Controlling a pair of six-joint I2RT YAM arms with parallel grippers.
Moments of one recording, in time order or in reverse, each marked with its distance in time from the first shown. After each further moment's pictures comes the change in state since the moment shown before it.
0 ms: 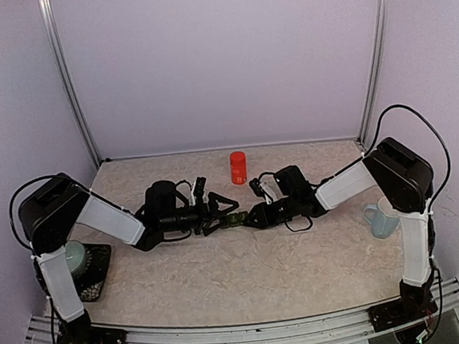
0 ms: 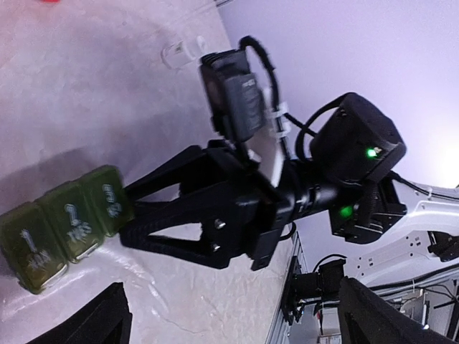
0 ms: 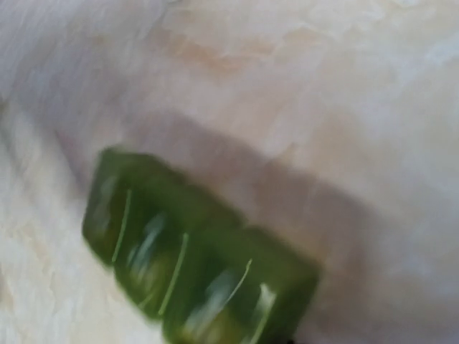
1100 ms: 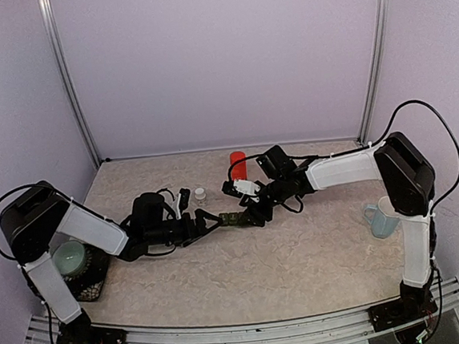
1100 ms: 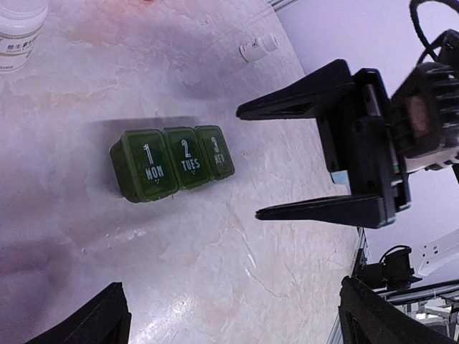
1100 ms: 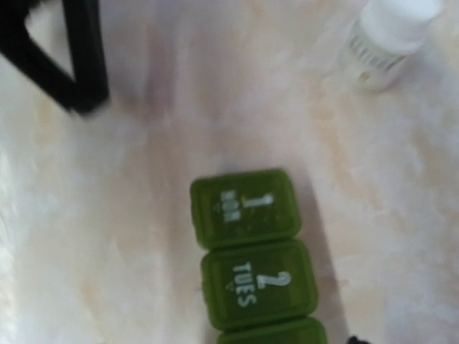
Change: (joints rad) left arm 0.022 -0.157 -0.177 -0.130 -0.142 0.223; right arm 0.048 -0.041 0.265 -0.436 0.078 -0.956
